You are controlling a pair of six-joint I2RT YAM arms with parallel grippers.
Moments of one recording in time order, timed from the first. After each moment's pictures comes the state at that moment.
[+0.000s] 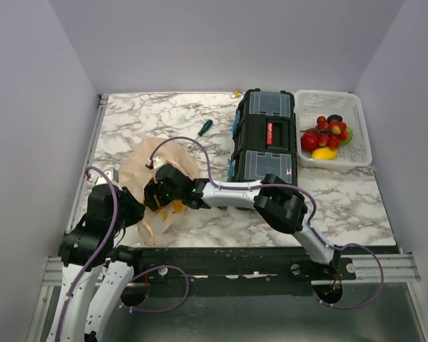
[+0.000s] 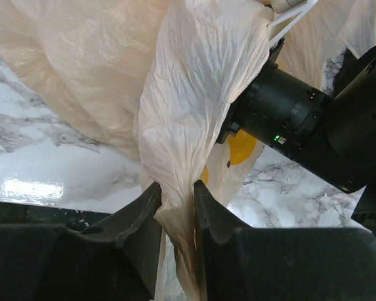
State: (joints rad) left arm -0.21 0.43 0.81 -1.08 -0.06 -0.59; right arm 1.16 2.27 1.66 0.05 0.03 0.39
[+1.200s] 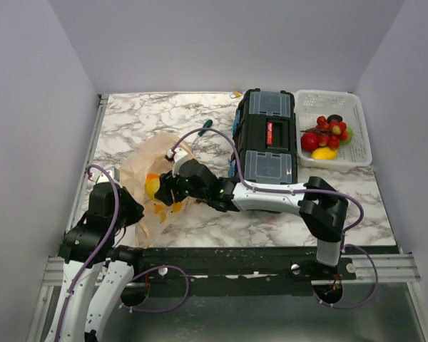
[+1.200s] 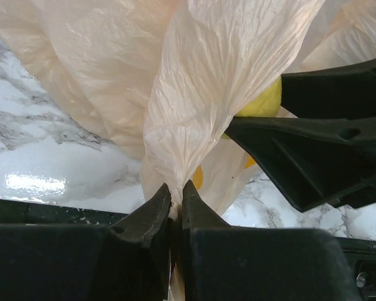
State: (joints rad) left arm -0.21 0.46 0.81 -1.08 -0.06 -0.59; right arm 1.16 1.91 1.37 0.13 0.07 0.40
